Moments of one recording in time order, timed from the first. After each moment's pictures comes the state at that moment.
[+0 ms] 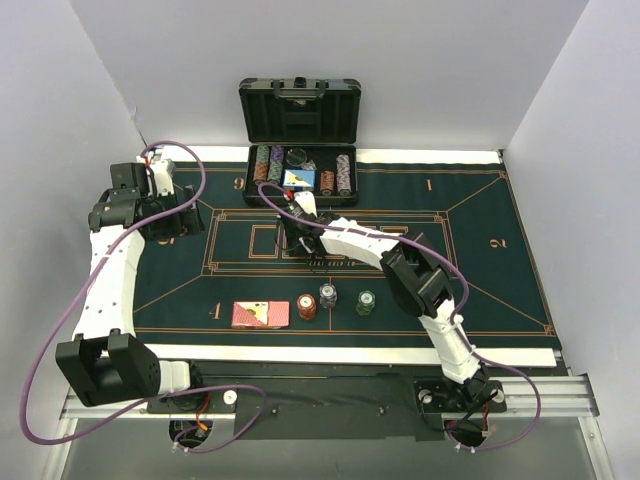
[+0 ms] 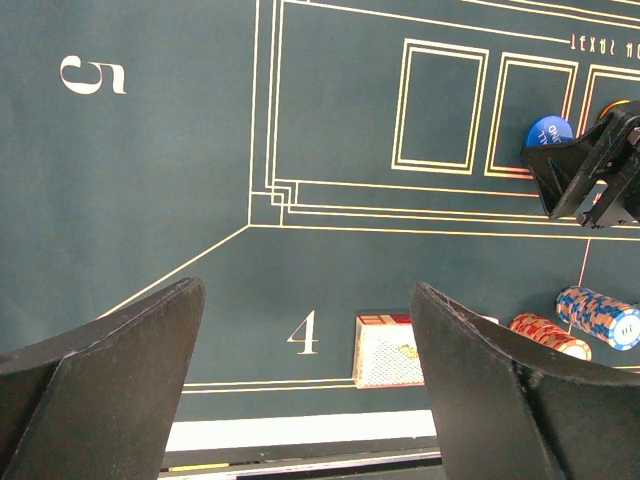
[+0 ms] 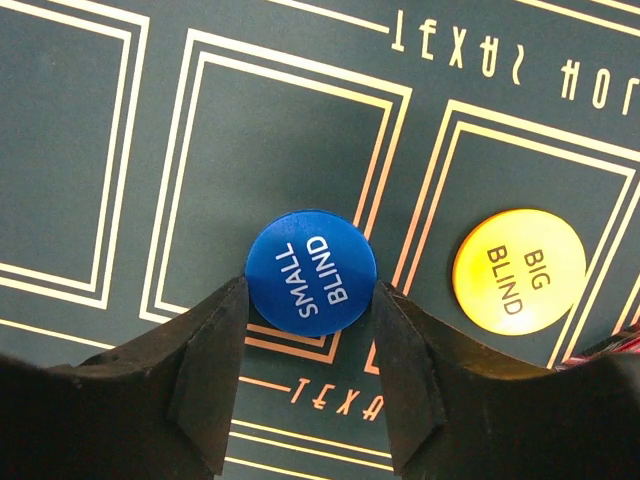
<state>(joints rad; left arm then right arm) 0.13 1.33 1.33 -0.90 0.19 -0.07 0.83 2.24 1.68 -0.43 0.36 0.47</state>
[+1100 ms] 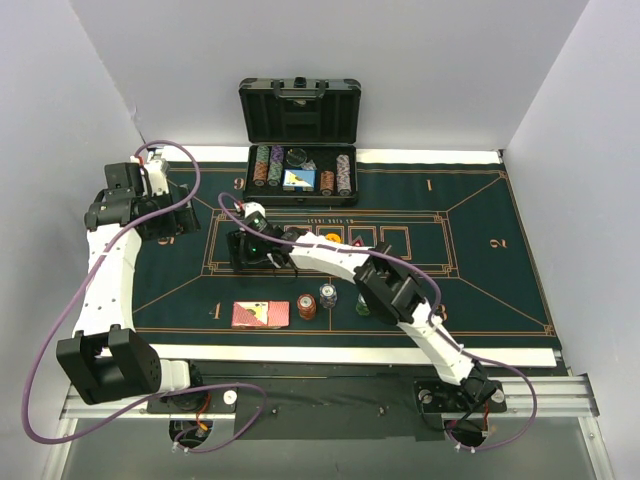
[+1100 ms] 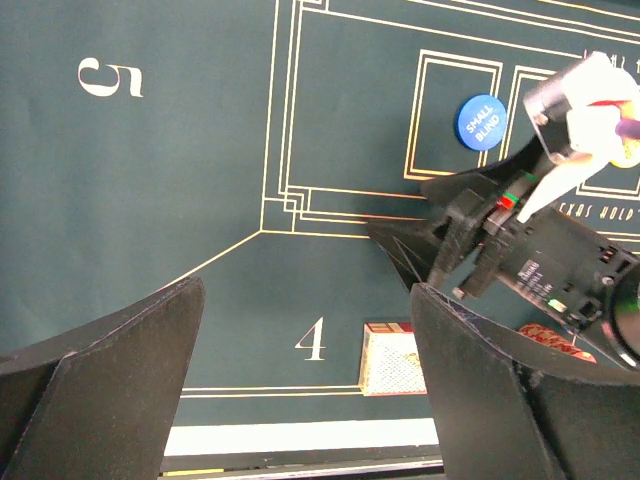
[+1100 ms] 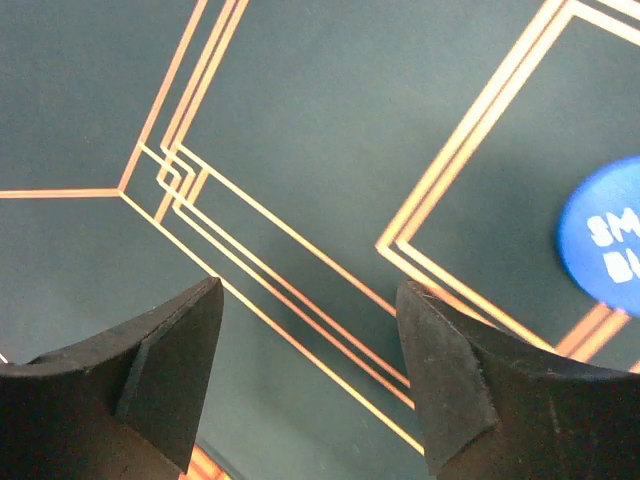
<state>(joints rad) 0.17 1.35 1.33 -0.89 0.20 -0.06 0.96 2.46 1.98 -0.25 0.03 0.52</state>
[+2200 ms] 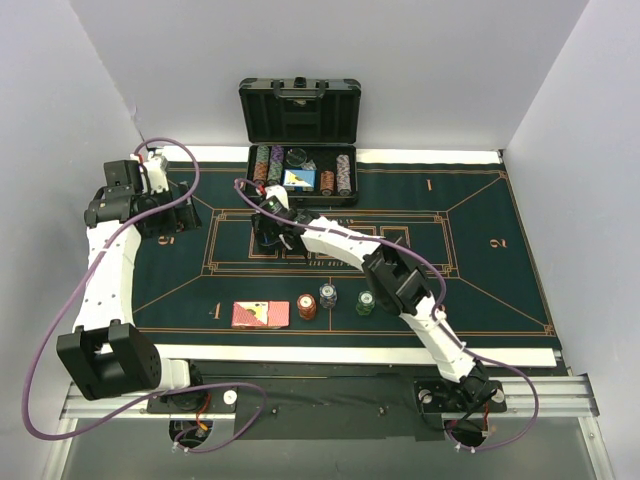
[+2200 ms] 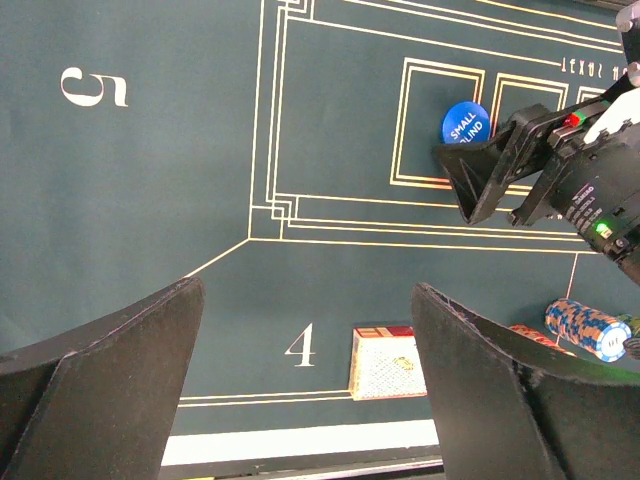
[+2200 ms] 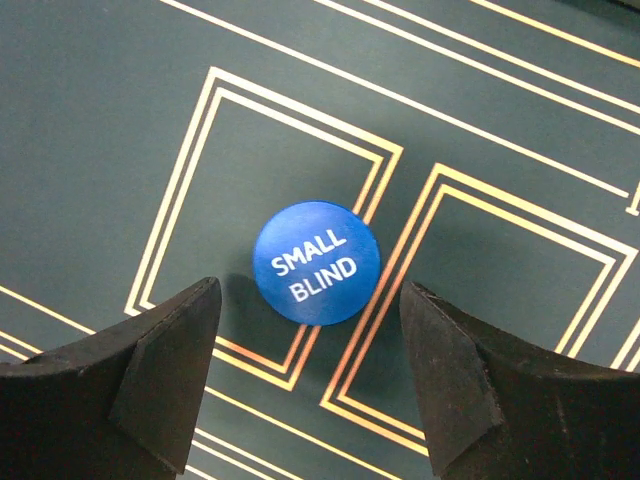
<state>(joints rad) 0.18 1.37 1.35 -0.88 0.24 -0.07 0.85 2.42 1.96 -0.39 0.24 0.42</state>
